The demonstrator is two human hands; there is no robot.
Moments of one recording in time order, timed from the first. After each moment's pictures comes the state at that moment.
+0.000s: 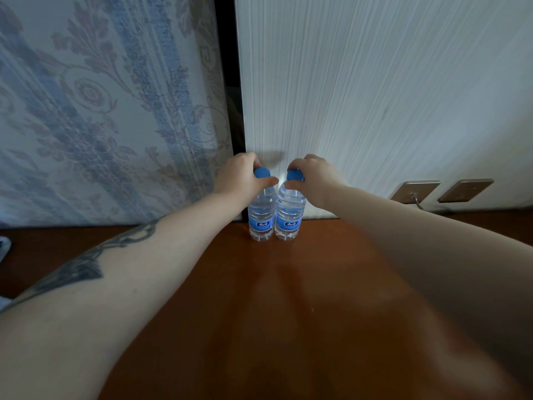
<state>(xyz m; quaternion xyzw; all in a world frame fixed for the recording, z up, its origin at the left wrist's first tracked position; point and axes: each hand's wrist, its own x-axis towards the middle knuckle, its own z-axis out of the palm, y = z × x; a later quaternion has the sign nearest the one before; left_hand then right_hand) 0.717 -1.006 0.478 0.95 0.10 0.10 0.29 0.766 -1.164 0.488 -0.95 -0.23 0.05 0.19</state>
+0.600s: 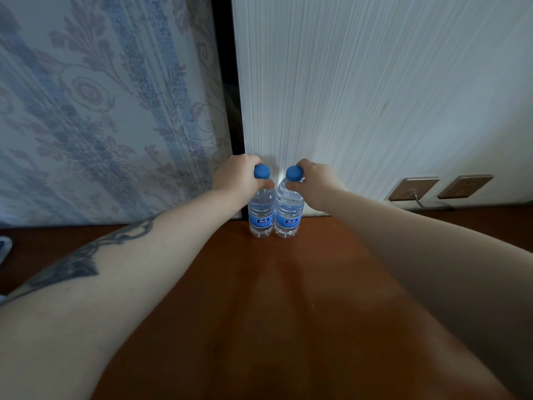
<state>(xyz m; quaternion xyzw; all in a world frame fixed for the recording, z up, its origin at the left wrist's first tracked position) 0.715 -1.003 0.479 0.97 0.07 0.07 0.24 0.759 -1.166 0.476 -0.95 -0.15 0.09 0.25</state>
